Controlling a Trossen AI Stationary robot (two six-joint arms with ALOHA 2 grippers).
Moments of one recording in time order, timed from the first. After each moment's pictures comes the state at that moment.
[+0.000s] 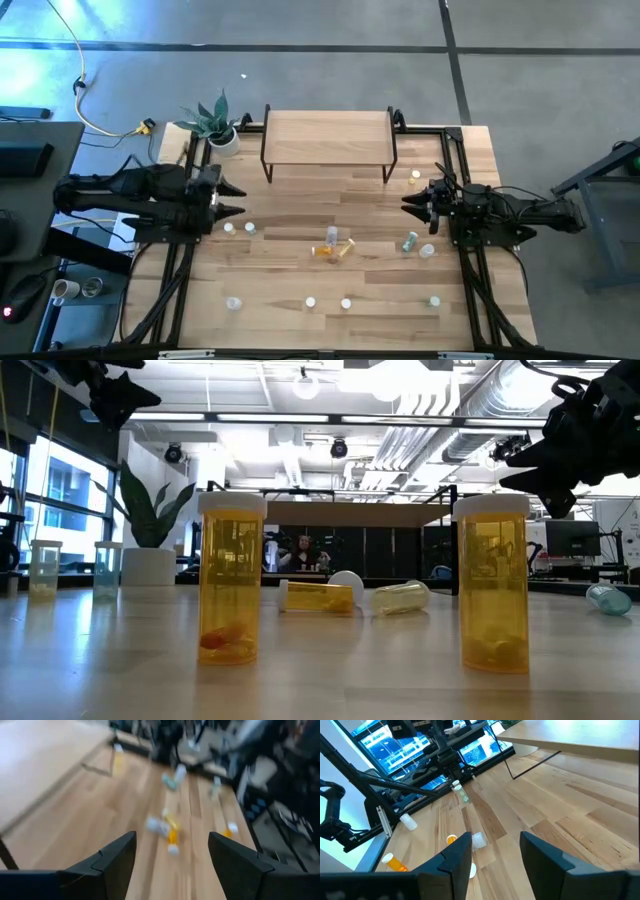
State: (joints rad) left arm 0.07 0.46 0.62 -0.55 -0.03 -0.33; right arm -0.03 0.05 0.08 -0.20 0.10 0.49
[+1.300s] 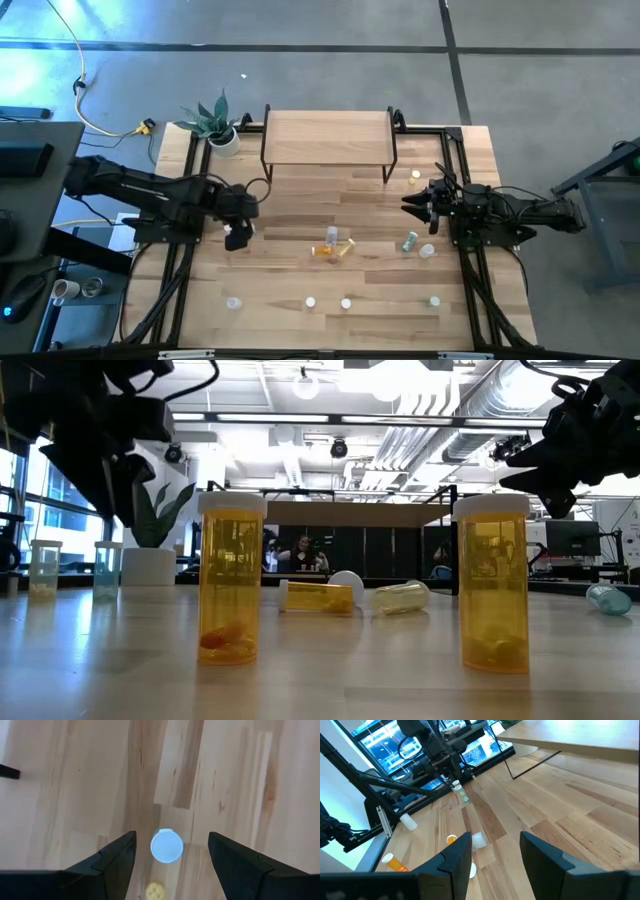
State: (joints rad) left arm 0.02 1.07 0.67 -0.81 -0.05 -0.26; right arm -0.03 0.05 0.08 -0.20 0.10 0.49
